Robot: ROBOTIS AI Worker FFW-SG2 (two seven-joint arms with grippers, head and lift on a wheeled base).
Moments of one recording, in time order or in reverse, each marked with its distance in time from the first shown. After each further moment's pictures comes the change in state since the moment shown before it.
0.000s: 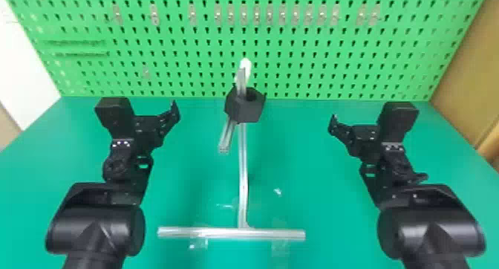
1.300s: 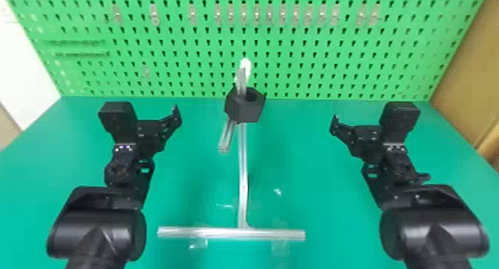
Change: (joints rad) left arm 0.015 -0.002 -0.005 -0.001 -0.009 0.002 0.000; right arm 0.005 -0.007 -0.004 -0.010 0.009 0.006 0.000
